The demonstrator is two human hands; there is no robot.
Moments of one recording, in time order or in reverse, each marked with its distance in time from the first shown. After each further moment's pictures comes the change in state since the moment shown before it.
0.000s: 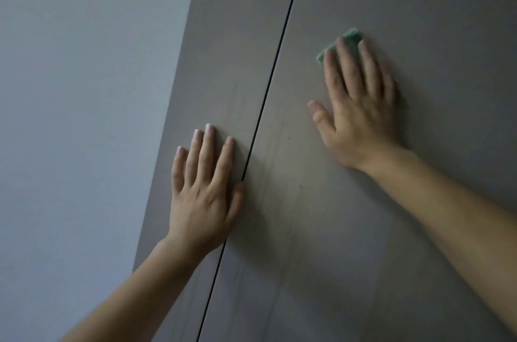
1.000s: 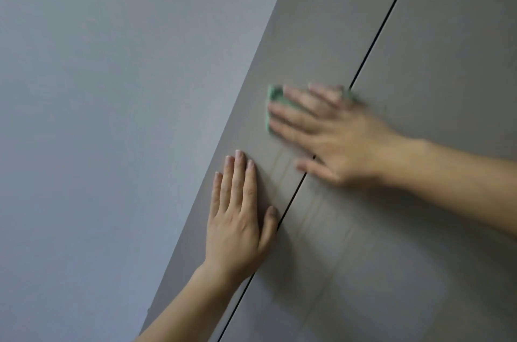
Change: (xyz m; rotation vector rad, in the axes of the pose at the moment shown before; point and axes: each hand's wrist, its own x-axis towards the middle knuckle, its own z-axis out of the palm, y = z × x) left_hand -0.078 -0.012 0.018 -0.142 0.018 -0.237; right_hand 0.018 -0.095 0.025 -0.081 -0.065 -0.927
